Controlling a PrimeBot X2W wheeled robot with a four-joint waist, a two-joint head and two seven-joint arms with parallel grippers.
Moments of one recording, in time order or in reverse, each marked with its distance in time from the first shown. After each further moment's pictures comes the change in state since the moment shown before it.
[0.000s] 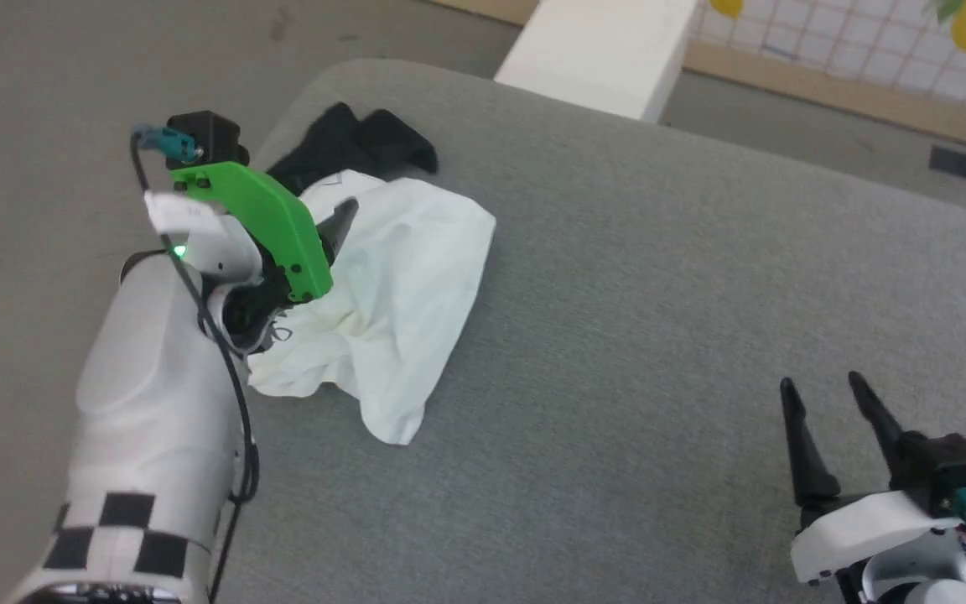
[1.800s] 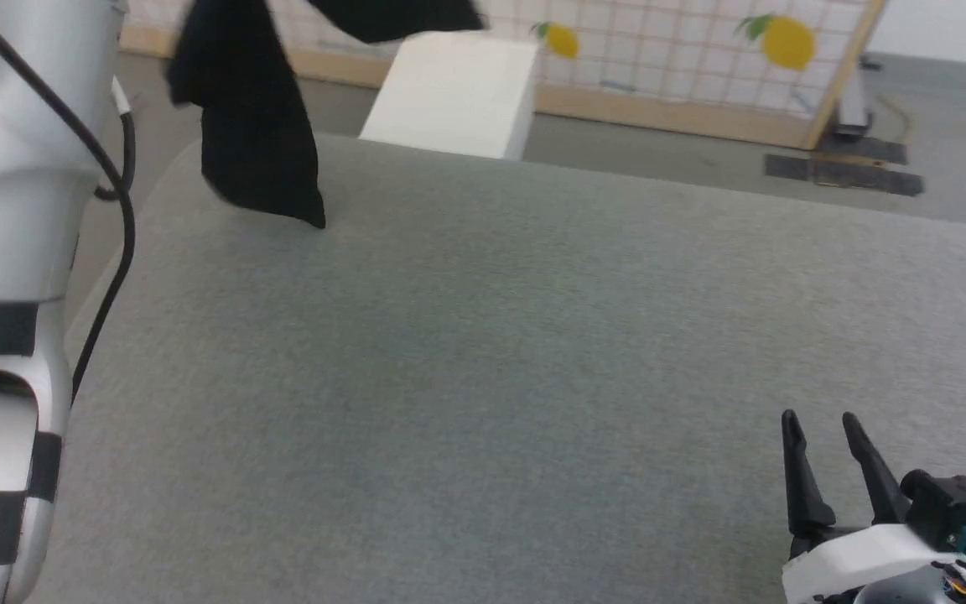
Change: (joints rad) left arm -0.626 0.163 -0.326 -0.146 -0.070 -0.004 -0.401; right arm -0.003 0.000 0.003 0.170 0.168 0.000 -0.136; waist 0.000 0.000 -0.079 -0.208
